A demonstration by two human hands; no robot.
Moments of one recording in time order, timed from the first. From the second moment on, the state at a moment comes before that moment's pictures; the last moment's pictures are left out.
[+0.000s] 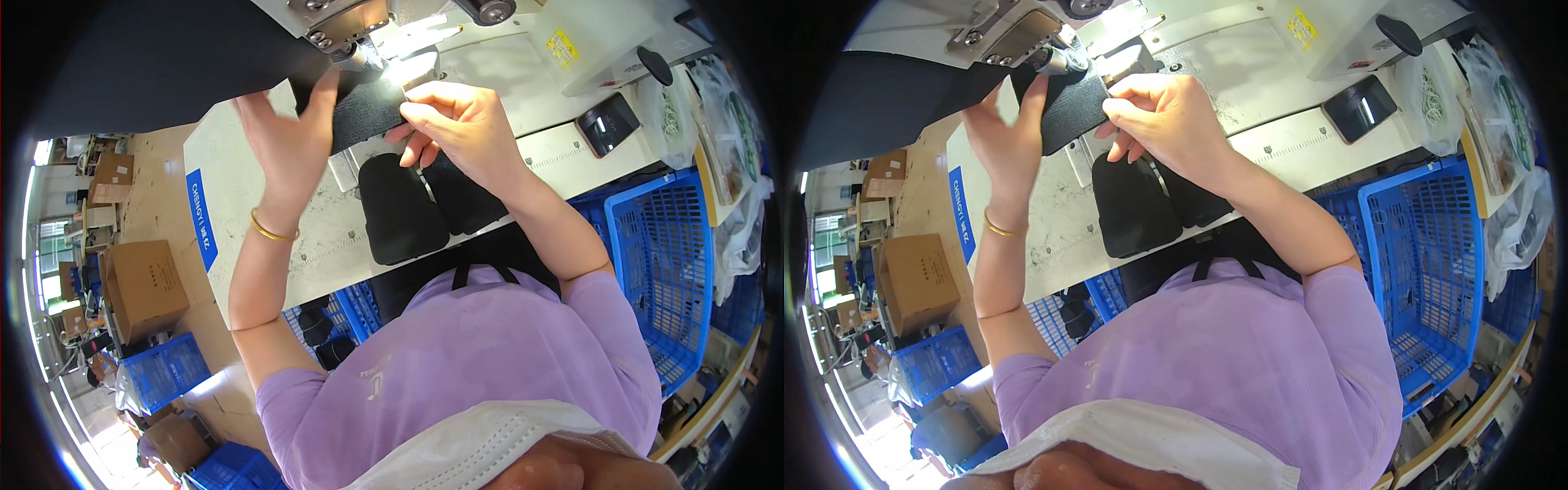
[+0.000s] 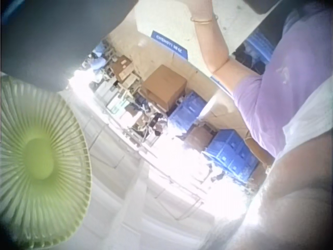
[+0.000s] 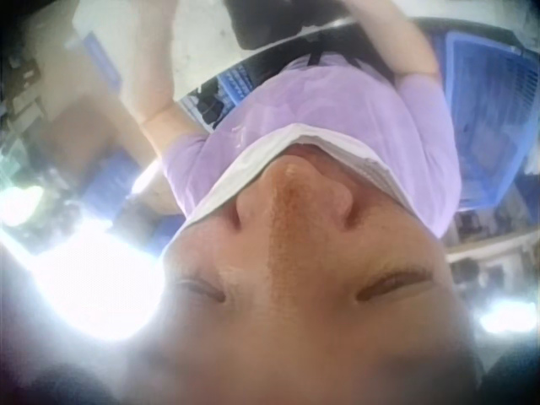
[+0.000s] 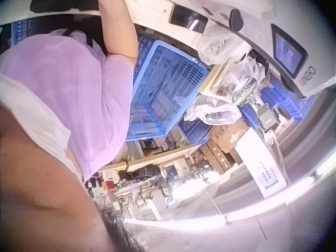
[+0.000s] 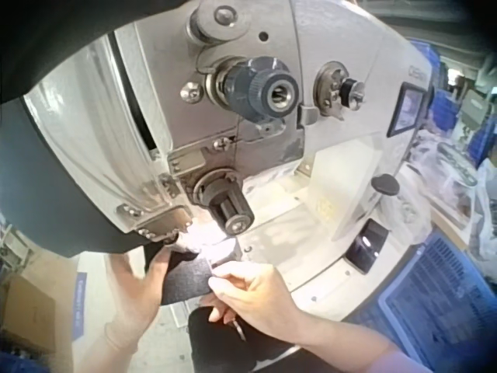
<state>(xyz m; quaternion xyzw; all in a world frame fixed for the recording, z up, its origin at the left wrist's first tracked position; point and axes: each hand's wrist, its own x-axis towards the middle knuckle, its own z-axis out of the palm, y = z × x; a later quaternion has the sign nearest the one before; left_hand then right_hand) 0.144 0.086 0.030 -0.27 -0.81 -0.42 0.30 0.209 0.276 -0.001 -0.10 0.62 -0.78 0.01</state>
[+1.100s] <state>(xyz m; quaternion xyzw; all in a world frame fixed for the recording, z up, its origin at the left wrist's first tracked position) 0.172 0.085 0.009 -0.50 -0.72 -0.14 0.46 0.239 0.227 -0.014 -0.14 0.44 -0.89 0.01</state>
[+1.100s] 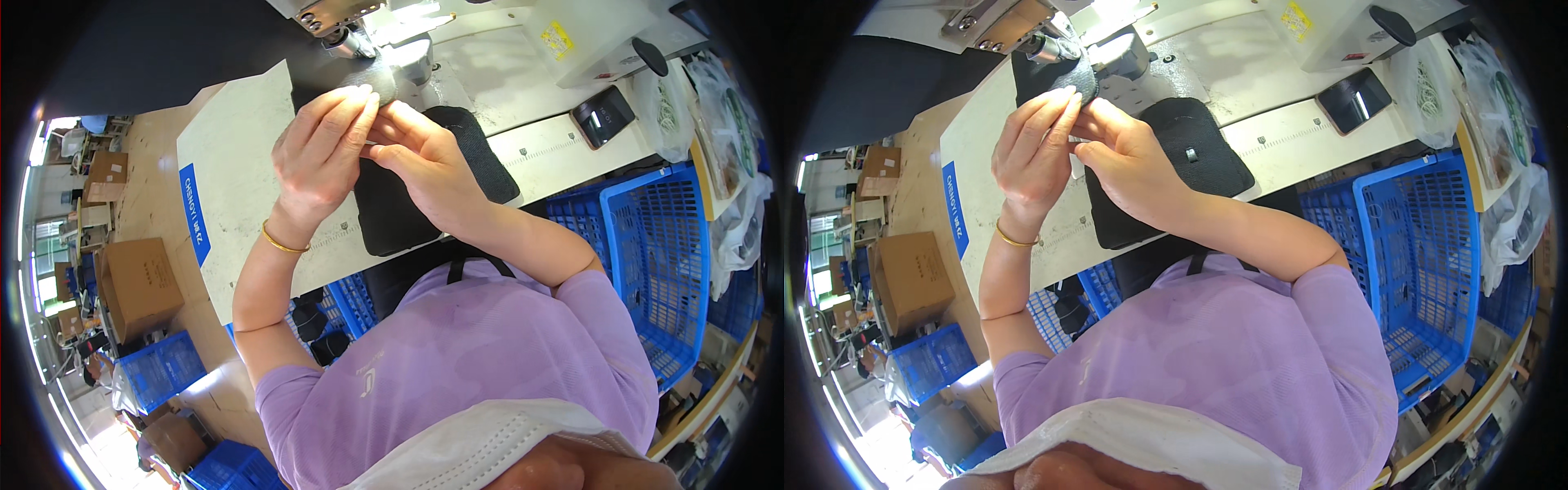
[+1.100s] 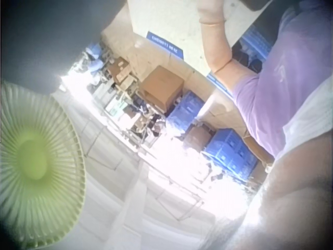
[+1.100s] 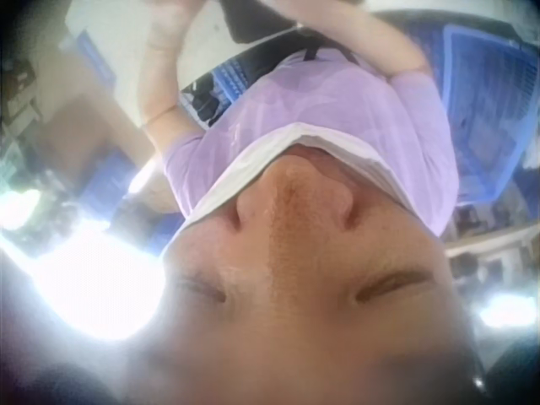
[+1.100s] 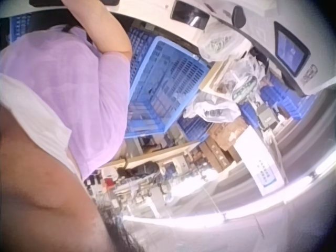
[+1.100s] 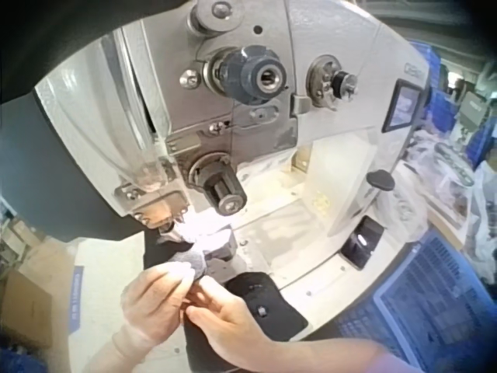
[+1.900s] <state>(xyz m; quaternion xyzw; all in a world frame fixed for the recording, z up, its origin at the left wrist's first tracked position) 0.156 0.099 0.014 -0.47 -0.74 -0.08 0.48 0.222 0.221 -0.012 -0.14 0.39 -0.91 0.00</state>
